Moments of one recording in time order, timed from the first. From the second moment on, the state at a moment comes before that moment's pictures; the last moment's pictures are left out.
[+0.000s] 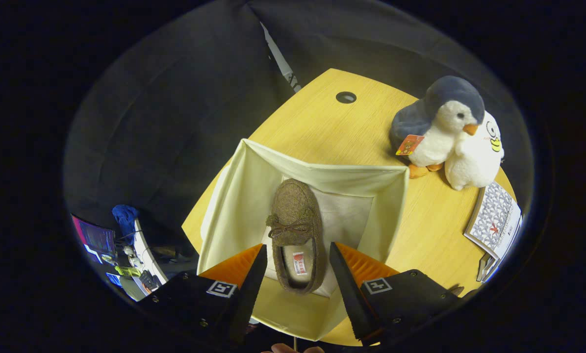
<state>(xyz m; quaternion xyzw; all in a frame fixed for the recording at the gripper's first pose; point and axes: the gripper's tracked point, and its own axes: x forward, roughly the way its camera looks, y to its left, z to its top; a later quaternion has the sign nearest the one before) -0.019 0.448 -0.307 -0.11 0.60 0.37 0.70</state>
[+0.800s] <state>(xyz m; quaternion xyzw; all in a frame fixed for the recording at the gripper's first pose) 0.000 0.256 -0.246 0.02 0.59 0.26 0.76</state>
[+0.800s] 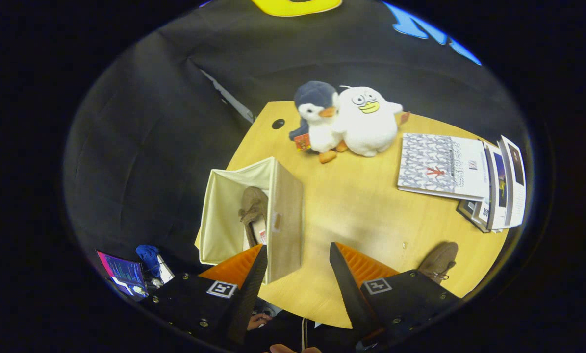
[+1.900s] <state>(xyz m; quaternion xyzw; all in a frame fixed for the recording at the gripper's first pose) -0.045 0.019 -0.334 0.13 0.64 0.06 0.75</state>
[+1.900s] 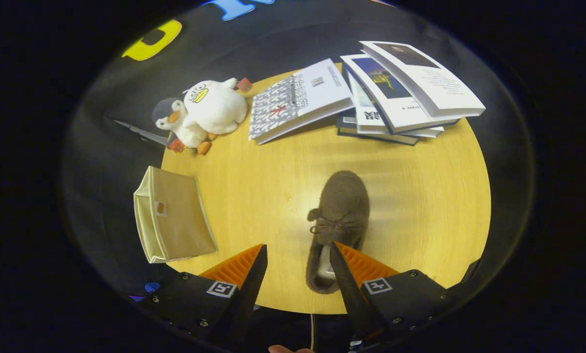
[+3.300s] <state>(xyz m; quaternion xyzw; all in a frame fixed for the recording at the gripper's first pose) -0.058 -0.029 -0.420 0.11 0.68 0.02 0.72</state>
